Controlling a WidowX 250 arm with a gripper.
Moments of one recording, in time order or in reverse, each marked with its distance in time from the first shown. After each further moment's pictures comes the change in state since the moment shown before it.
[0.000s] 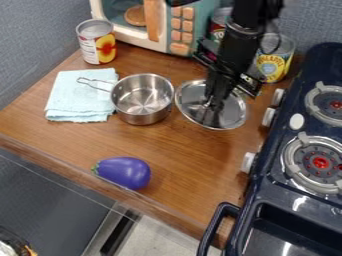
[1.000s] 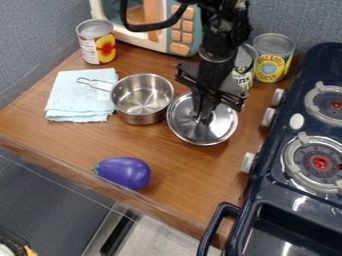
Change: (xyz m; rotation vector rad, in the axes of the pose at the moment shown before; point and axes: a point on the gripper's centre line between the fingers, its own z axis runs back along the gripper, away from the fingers) arm -0.003 0.014 -0.034 -0.049 -0.195 0.192
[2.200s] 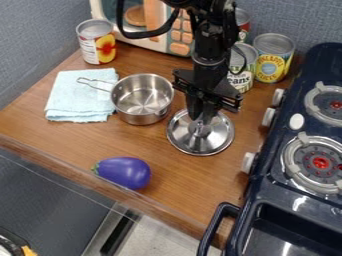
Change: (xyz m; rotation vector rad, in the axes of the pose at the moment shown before) arm -0.002 0.001 -0.011 -0.077 0.040 0.009
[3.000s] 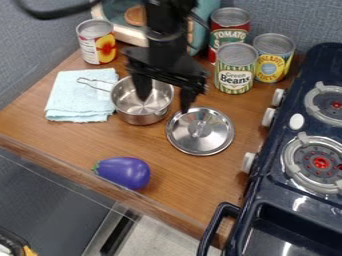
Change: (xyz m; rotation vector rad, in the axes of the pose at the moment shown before) arm -0.058 0.030 0.082 0.030 -0.133 0.187
